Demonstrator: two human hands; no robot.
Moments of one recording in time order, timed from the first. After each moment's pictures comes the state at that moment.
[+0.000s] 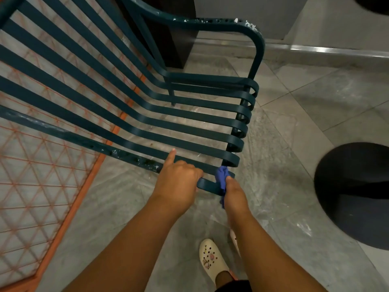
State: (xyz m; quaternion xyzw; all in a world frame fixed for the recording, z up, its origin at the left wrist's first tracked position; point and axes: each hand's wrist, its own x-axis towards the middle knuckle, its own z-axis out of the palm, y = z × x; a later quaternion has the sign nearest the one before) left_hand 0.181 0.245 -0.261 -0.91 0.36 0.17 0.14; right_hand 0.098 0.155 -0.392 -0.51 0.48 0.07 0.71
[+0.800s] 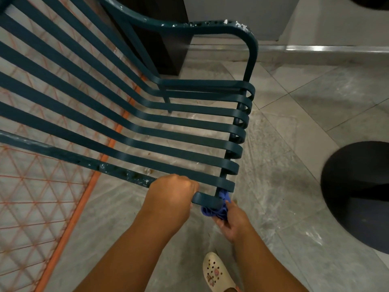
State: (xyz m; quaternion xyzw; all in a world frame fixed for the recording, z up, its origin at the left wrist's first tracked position) left_hand 0.191 0.233 -0.269 -0.89 0.31 0.27 0.19; right_hand 0.093 0.156 -0.459 -0.12 0.56 0.06 0.82
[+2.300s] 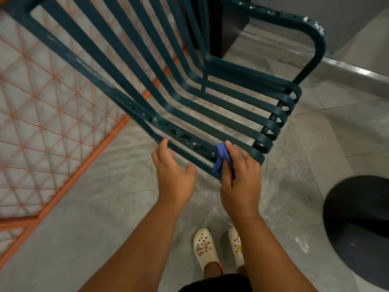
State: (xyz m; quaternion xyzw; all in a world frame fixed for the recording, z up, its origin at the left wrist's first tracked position) left_hand 0.154 0.323 -0.289 -0.89 -0.12 0.02 -0.44; right_hand 0.110 0.198 -0.326 -0.88 0.15 -0.19 0.41
